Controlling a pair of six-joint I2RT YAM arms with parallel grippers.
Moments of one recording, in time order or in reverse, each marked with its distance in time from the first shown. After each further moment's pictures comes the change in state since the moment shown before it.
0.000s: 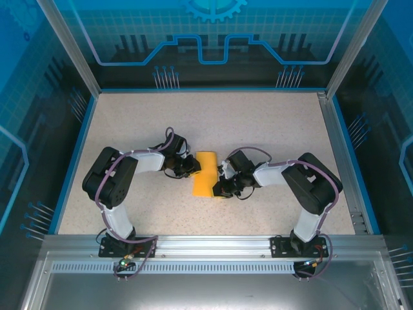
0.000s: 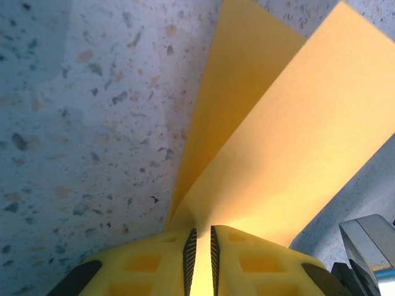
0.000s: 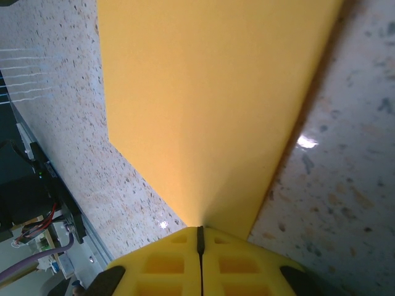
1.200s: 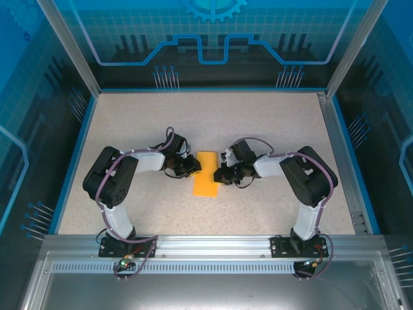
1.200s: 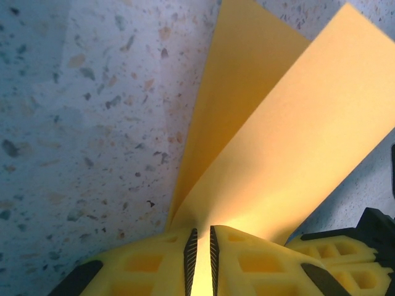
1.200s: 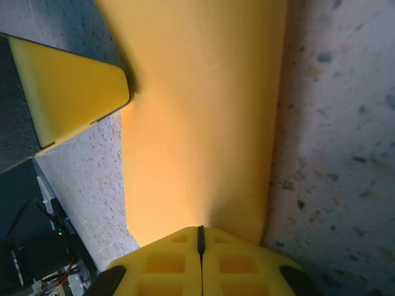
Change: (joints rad) left arm 0.000 0.007 0.006 0.000 0.005 0.005; right arm -0.103 0.076 0.101 0.055 0.022 0.031
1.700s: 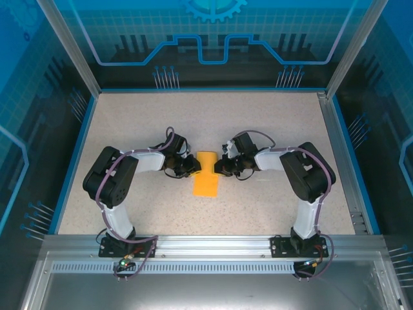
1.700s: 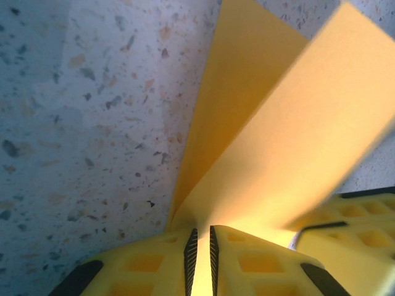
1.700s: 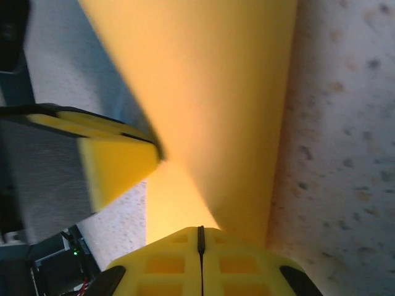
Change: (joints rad) left arm 0.000 0.001 0.001 0.000 0.000 0.000; right arm -0.051 0.055 0.088 -0.018 -0.020 -0.027
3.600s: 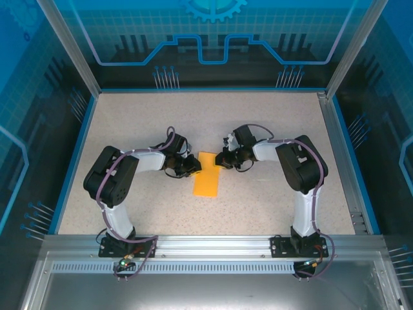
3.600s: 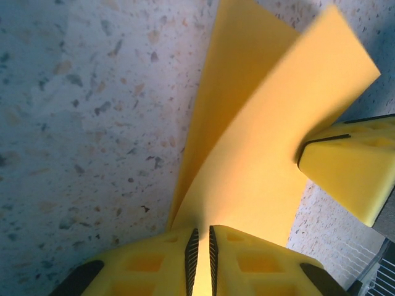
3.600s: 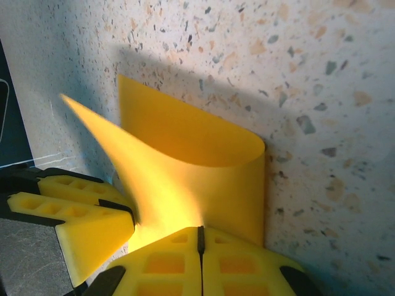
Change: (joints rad) left arm 0.000 0.006 0.006 0.000 0.003 0.020; right arm -0.057 0.114 0.159 -0.088 0.002 -0.046
